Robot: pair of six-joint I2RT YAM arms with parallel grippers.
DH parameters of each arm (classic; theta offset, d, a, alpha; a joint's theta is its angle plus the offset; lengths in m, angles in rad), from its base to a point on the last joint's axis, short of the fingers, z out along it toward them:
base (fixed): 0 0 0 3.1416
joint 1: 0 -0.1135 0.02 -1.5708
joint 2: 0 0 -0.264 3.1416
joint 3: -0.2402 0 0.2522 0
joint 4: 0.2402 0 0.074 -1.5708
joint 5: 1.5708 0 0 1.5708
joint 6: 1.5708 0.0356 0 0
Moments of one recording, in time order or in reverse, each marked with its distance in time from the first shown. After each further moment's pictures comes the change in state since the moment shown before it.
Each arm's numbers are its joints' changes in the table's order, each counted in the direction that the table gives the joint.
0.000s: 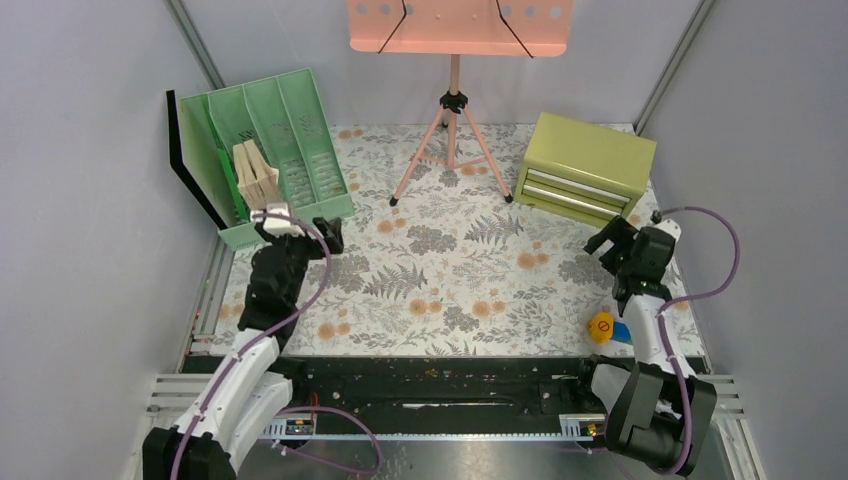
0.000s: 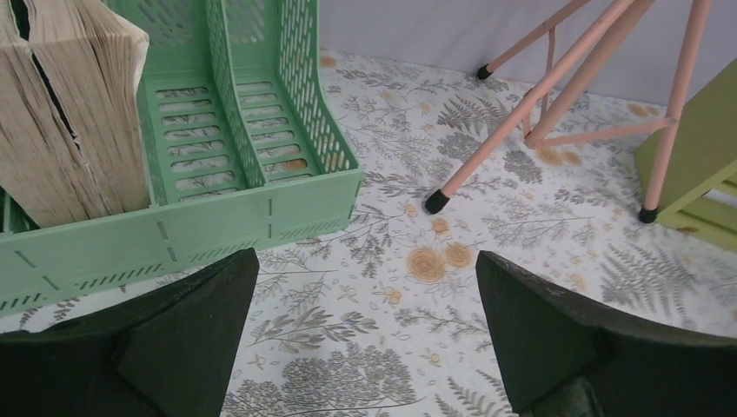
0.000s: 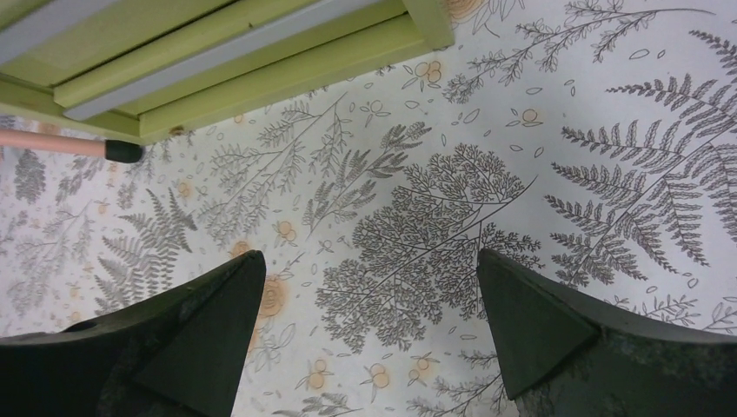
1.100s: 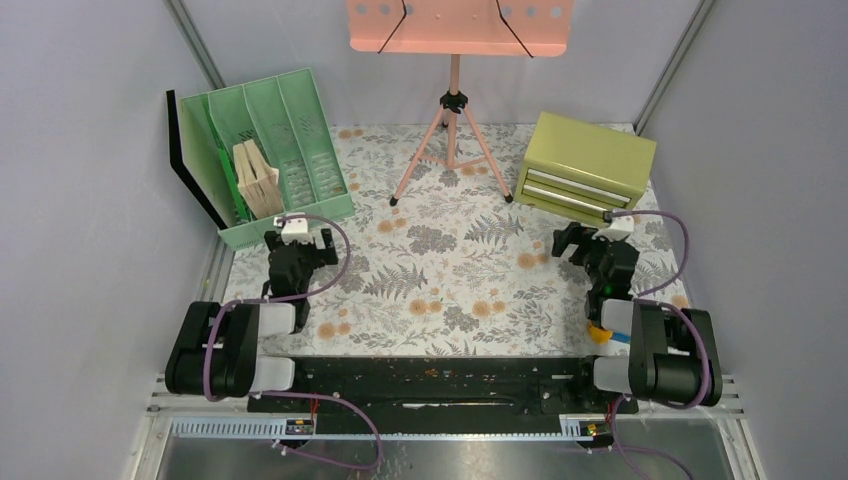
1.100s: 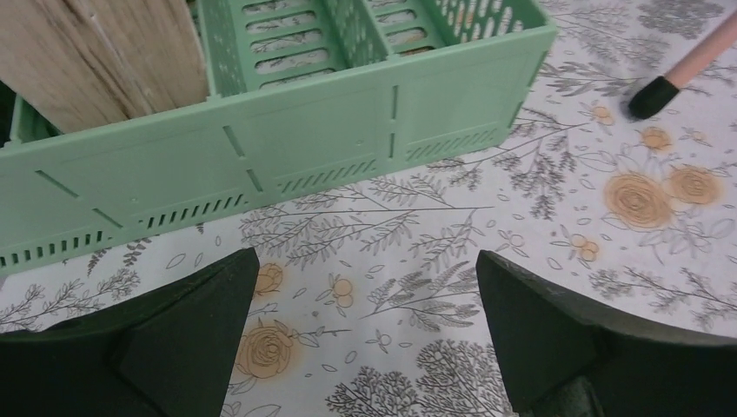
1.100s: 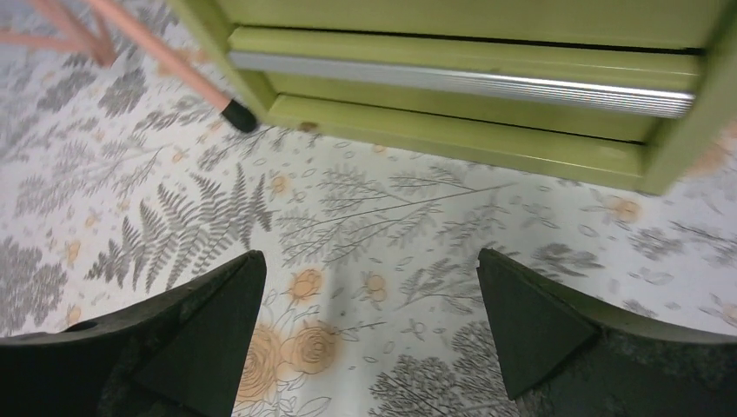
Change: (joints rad) left arm -0.118 -0.577 0.221 -0.677 -0.009 0.247; right arm -0.167 -0.285 0.294 -0.929 -0.110 -0.189
